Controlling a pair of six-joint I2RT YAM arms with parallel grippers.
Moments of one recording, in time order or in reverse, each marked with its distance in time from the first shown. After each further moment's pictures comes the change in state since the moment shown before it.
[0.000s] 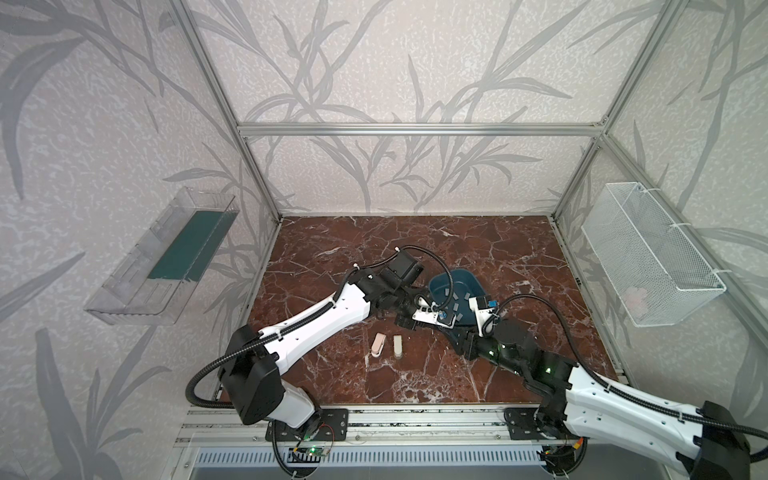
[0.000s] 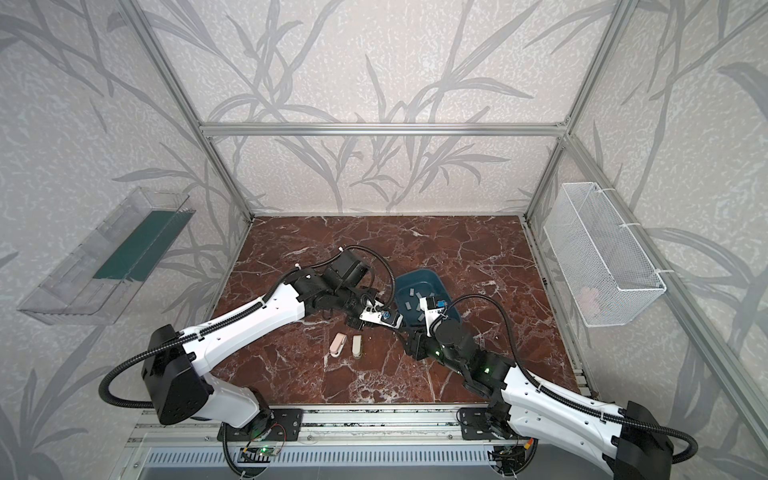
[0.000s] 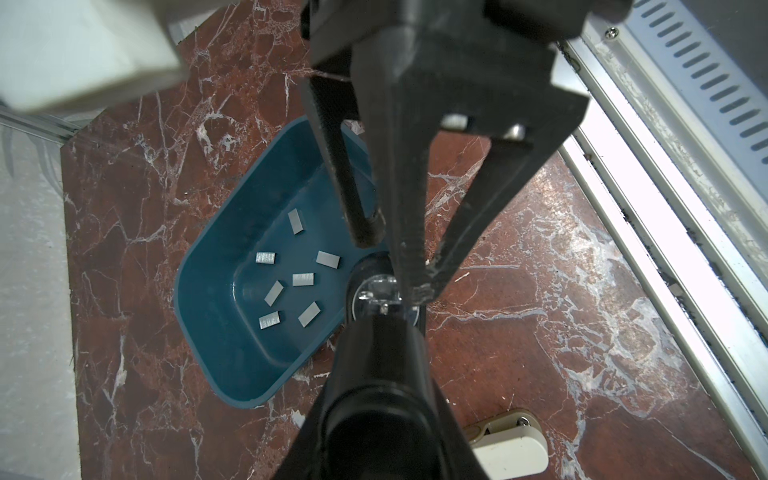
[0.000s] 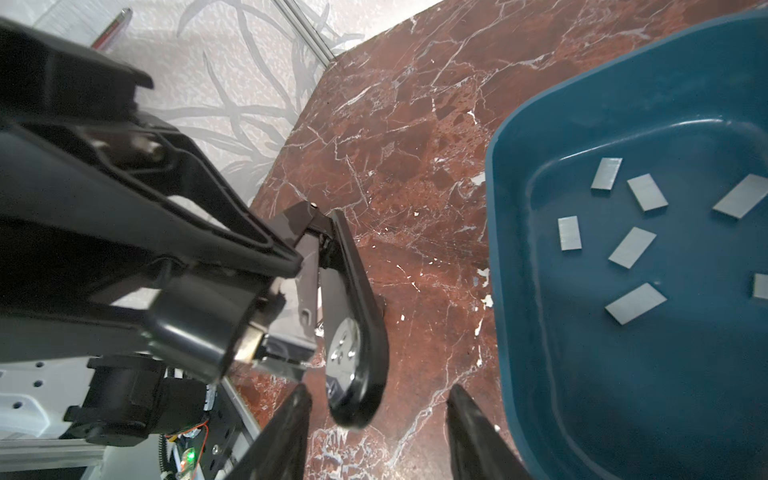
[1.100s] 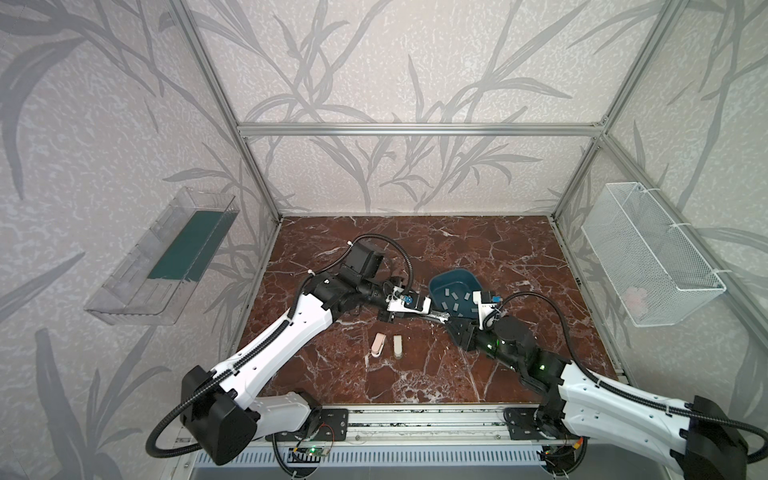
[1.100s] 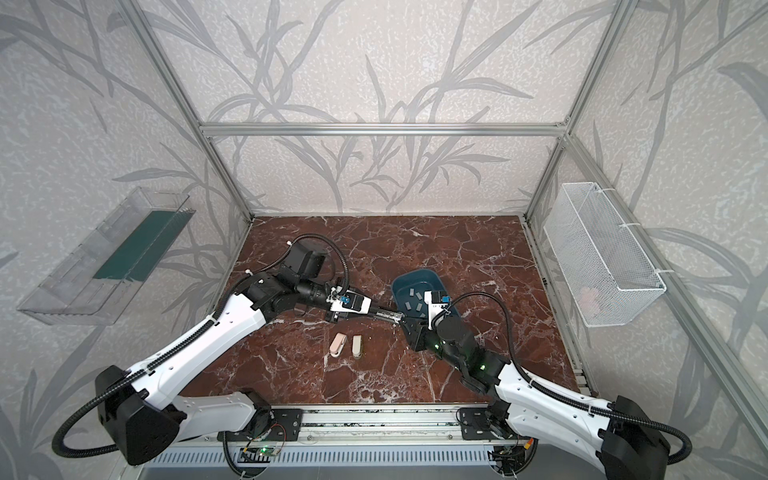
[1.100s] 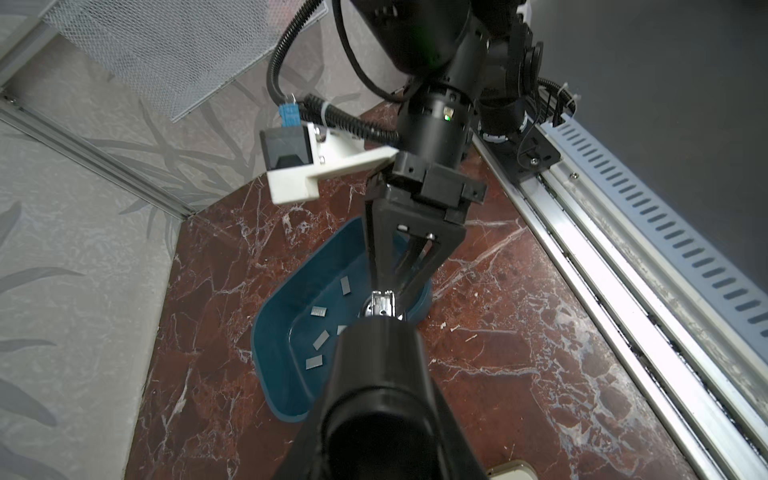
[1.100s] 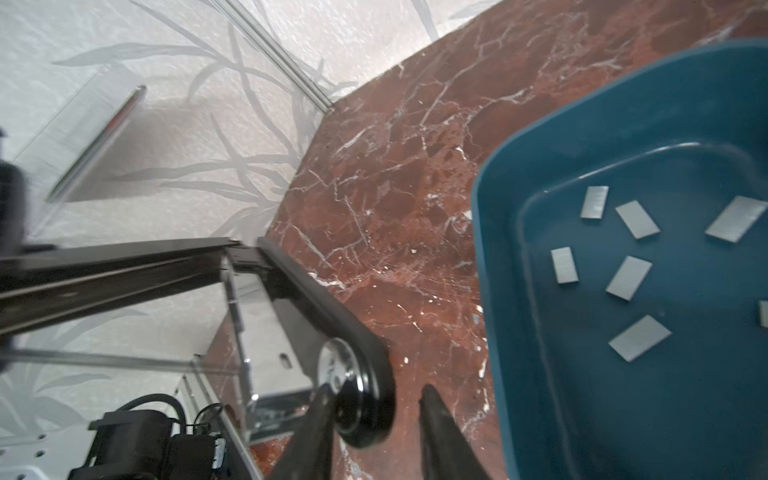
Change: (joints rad) left arm 0.190 -0.237 -0.108 0.103 0.369 -0.054; right arm -0.060 0.062 -0.035 0.154 0.009 0.030
